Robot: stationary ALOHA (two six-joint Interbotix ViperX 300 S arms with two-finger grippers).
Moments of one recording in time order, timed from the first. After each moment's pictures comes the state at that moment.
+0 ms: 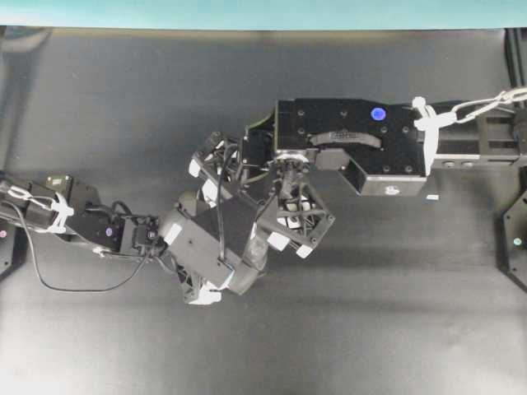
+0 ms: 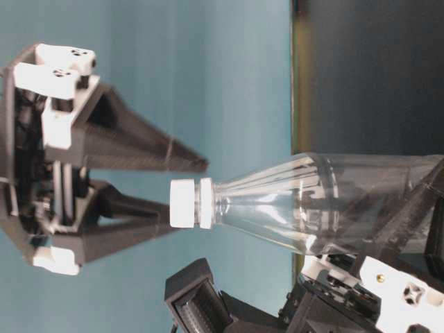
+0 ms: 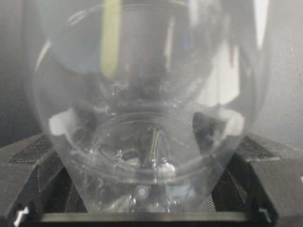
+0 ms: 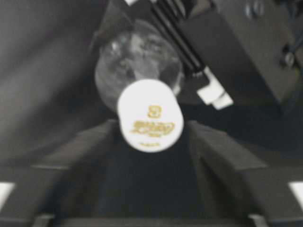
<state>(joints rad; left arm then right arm) -0.07 0.29 0.81 0.04 -0.74 -0.09 0.05 0.28 -0.27 0.11 1.30 -0.94</state>
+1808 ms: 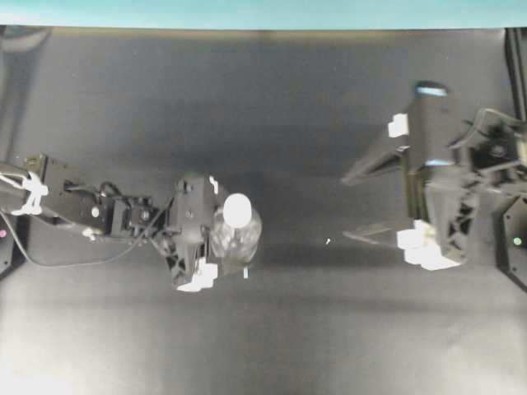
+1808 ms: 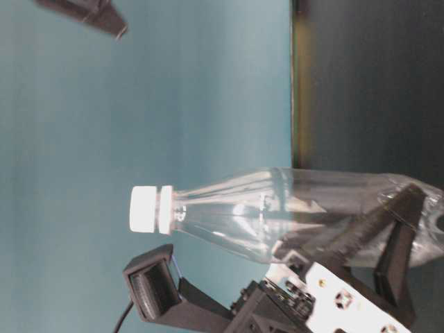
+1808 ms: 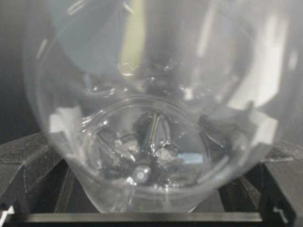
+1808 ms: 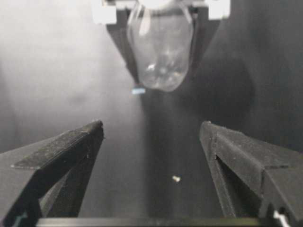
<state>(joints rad) 0.00 0.14 0.81 0.04 -0.56 -0.09 0.06 -0.54 0.66 0.11 0.52 0.02</state>
